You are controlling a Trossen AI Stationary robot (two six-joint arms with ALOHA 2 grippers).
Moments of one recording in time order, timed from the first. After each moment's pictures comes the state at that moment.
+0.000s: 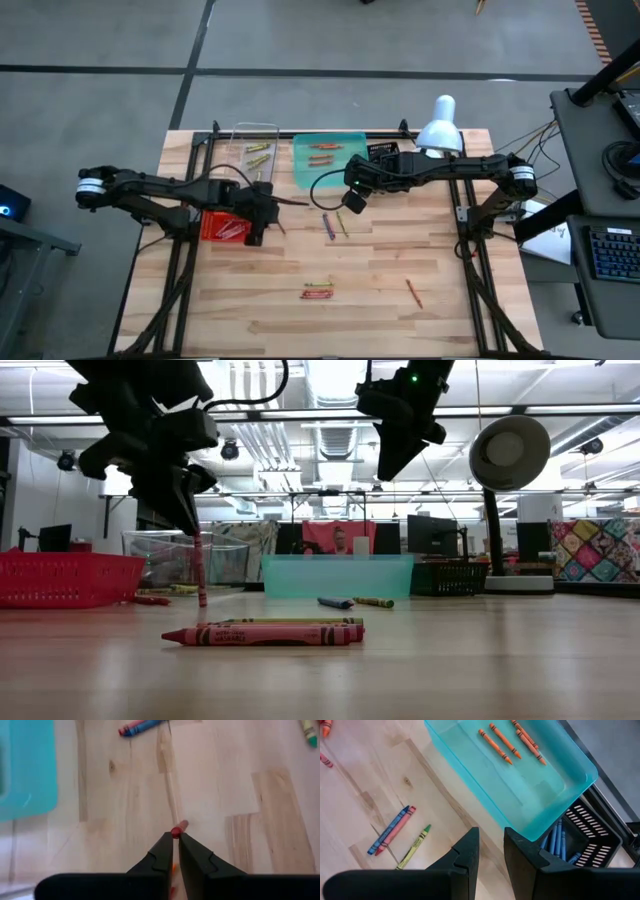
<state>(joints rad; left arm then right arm) 0.05 1.22 0.70 -0.49 0.00 0.20 -0.10 1.63 1.45 -0.93 0.37 0.39</state>
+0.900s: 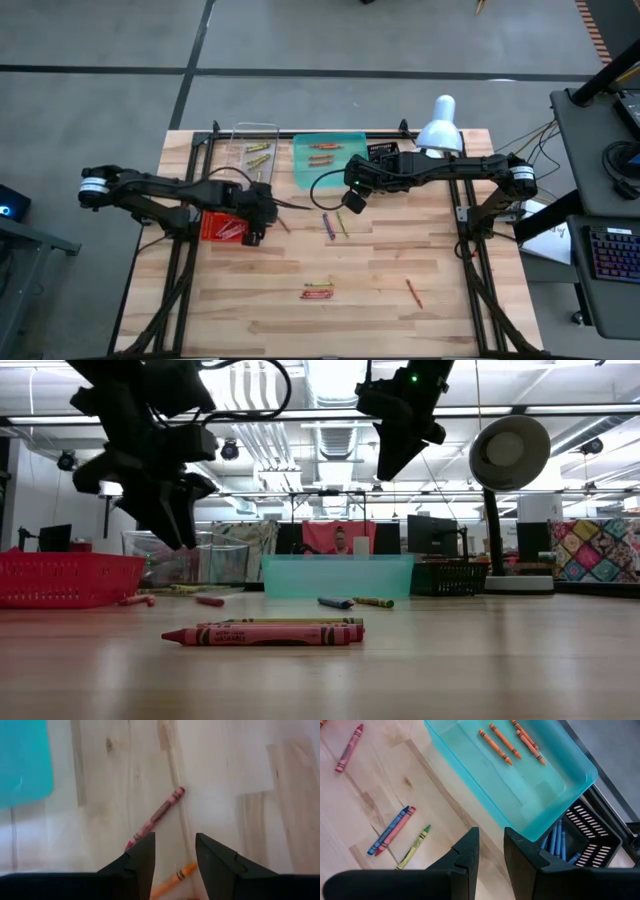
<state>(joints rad) 0.05 1.25 0.70 -0.53 -0.04 0.23 -0.10 1.63 1.45 -0.93 0.37 0.39</state>
